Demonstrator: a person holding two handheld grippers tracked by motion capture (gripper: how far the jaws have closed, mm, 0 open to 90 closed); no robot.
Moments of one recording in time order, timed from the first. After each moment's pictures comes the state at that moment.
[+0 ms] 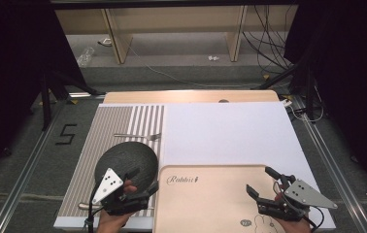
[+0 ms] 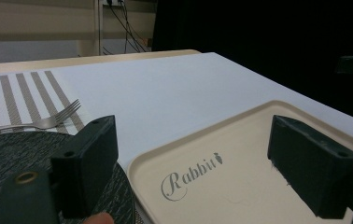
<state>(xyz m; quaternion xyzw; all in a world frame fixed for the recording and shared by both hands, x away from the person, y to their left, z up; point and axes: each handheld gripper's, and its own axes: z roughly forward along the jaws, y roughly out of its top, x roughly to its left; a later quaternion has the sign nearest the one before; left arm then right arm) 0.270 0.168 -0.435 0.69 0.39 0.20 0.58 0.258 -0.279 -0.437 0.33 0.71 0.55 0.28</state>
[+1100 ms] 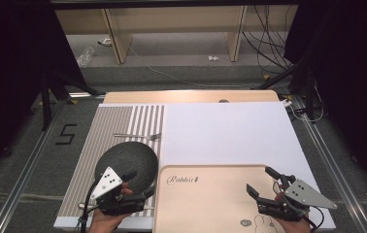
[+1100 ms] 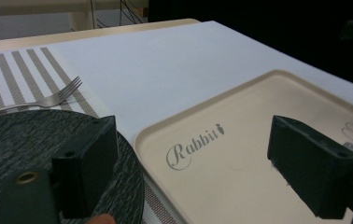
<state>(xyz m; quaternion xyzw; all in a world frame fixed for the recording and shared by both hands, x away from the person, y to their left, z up) 0.269 0.176 -0.426 0.73 0.39 0.18 0.53 0.258 -0.279 -0.437 0.33 0.71 0.55 0.29</state>
